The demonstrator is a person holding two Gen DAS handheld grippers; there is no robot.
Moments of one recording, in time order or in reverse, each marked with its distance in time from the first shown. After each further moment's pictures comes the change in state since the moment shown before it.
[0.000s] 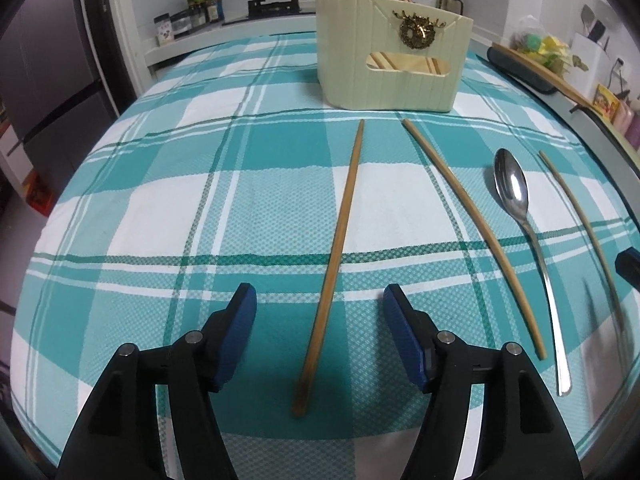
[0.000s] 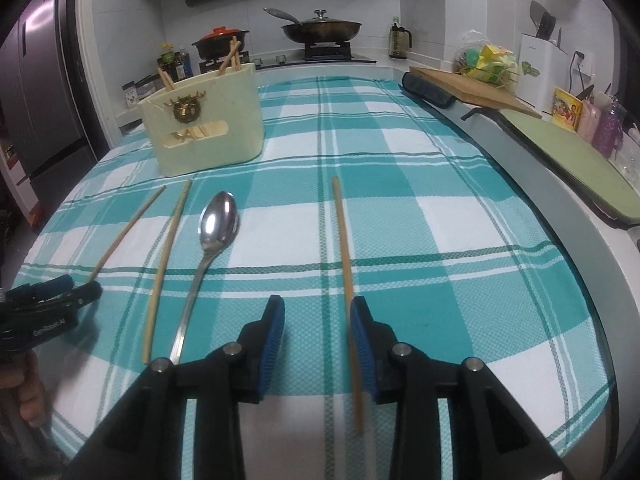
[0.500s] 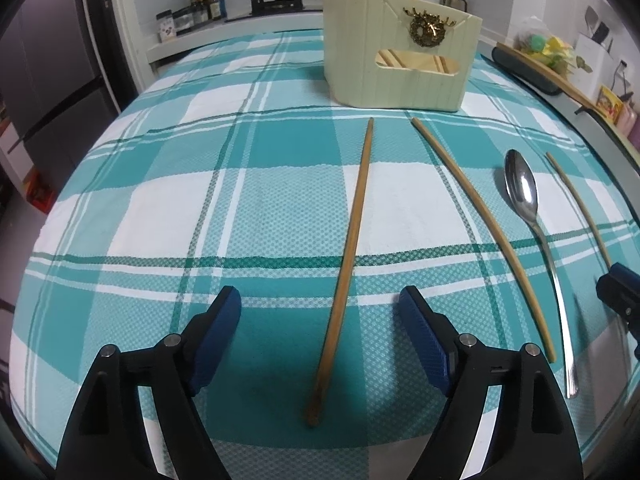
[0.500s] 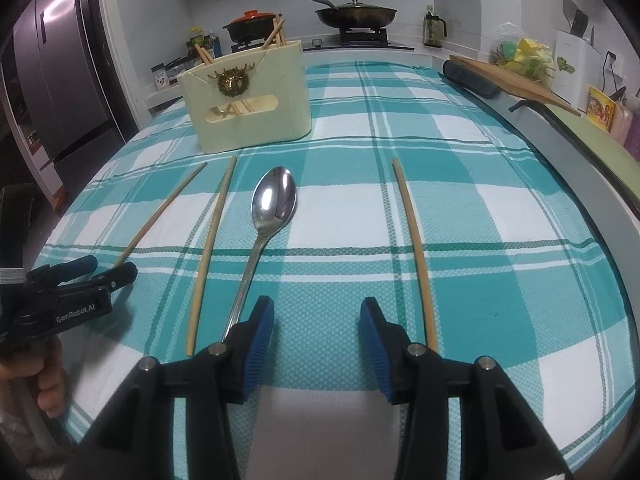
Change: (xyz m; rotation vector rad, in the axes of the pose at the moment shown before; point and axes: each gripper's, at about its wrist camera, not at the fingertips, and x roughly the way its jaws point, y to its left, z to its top) left arm 0.005 0.007 0.001 -0.006 0.007 -0.003; right arm 0.014 0.032 -0.007 -0.035 0.054 0.087
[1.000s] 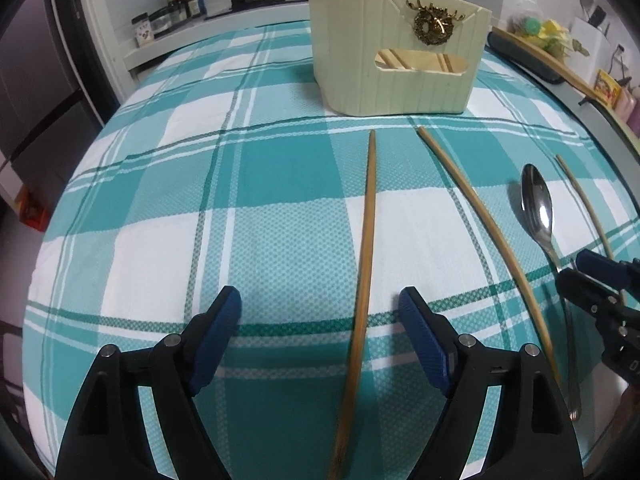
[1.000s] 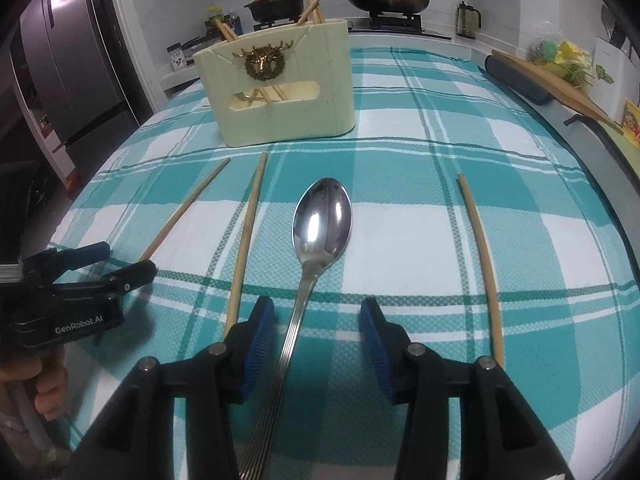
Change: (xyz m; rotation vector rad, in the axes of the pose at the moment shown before) left arm 0.023 0.001 0.037 0.069 0.053 -0.013; right arm 0.045 0.032 0.036 -0.046 0.076 0.063
